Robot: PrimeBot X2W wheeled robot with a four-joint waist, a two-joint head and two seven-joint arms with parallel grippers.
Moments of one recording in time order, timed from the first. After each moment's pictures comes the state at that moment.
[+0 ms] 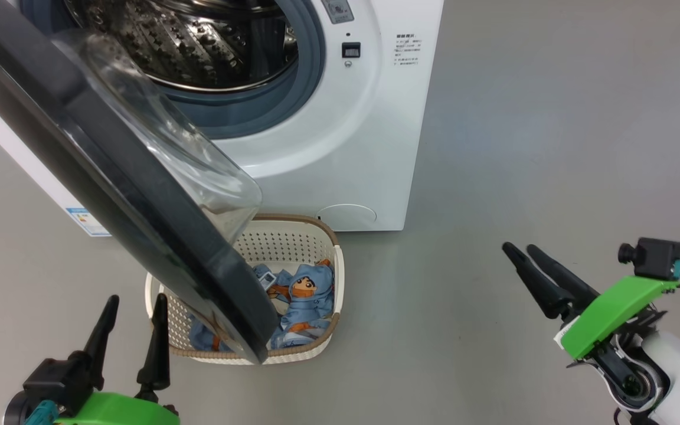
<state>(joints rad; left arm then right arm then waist) -0.07 0.09 -0.03 0.16 -0.27 -0.13 -0.26 -0.43 -0.54 0.63 0.34 1.34 0.13 -0.07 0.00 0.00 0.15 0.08</state>
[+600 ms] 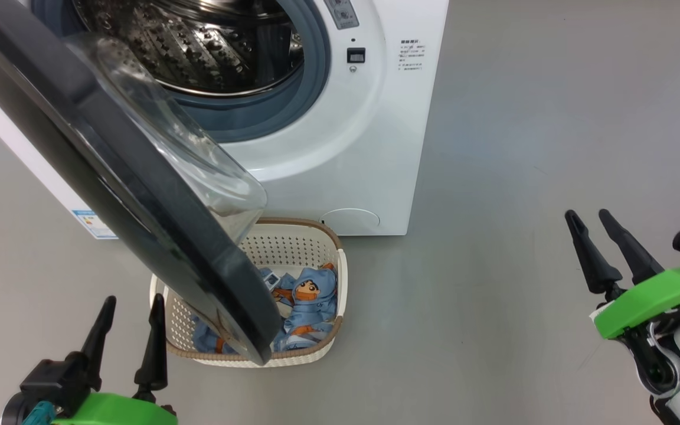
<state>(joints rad) -0.06 0.08 -0.02 0.16 -0.27 -0.13 -0.26 -0.41 -0.48 0.37 0.48 0.91 0.13 -0.25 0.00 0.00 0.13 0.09</state>
